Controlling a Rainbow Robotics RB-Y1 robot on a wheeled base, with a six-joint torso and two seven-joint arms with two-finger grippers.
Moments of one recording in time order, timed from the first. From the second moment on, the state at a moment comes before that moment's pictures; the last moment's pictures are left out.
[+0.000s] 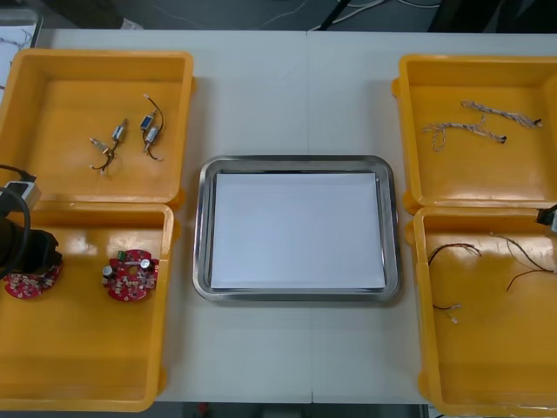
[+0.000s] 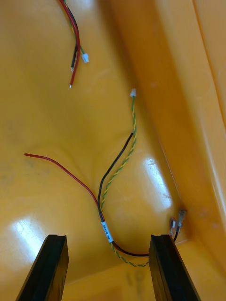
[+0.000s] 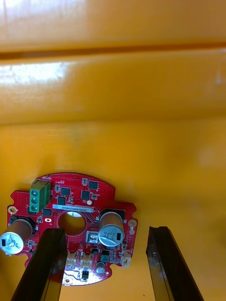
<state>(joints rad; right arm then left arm) 0.05 -0.96 -0.24 -1.83 -1.02 1.36 2.67 -0.07 0.70 0.19 -1.89 0.66 1.57 -1.51</state>
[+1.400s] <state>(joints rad) 0.05 -0.96 -0.04 -1.65 -0.92 1.11 2.67 -0.05 0.66 0.19 -1.89 0.59 1.53 -1.51</state>
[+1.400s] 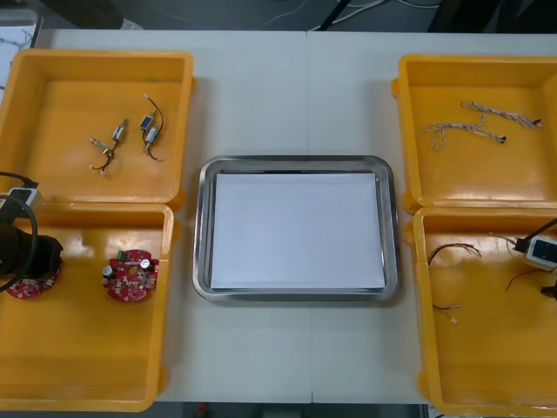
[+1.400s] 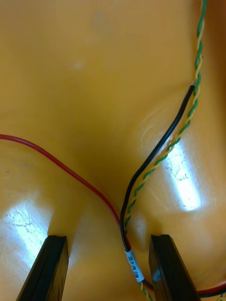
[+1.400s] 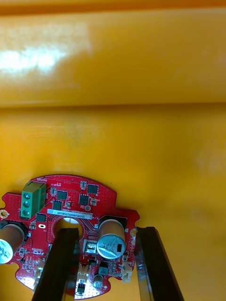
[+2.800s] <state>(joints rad) 0.00 -0.94 -0.02 -1.79 -0.99 1.39 2.56 0.12 0.63 0.17 -2.10 0.57 1.55 -1.51</state>
